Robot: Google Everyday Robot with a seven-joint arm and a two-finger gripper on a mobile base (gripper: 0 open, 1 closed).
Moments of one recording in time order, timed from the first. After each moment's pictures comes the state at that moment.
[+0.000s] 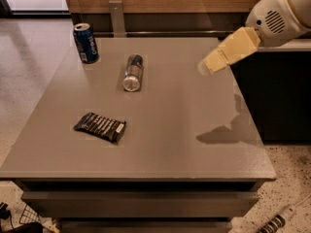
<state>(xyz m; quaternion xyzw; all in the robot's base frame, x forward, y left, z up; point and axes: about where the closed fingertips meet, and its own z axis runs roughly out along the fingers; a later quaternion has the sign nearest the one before) 0.527 -0.151 0.988 -0.37 0.86 0.15 0.30</state>
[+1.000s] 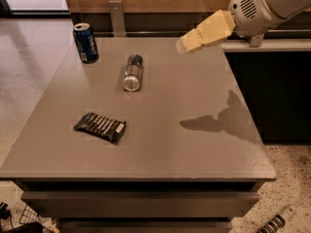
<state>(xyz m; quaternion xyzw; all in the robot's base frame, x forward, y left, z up) 0.559 -0.128 0.997 -0.27 0.89 0.16 0.32</state>
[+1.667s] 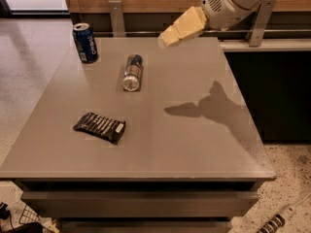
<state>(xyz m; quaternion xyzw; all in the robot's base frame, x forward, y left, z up) 0.603 -0.095 0.987 -0.28 0.90 0.13 0.30</state>
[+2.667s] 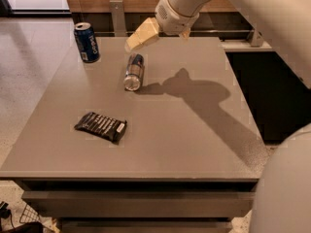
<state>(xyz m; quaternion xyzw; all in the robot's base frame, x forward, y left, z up) 0.678 -0.020 0.925 -0.26 0.93 0.14 0.23</state>
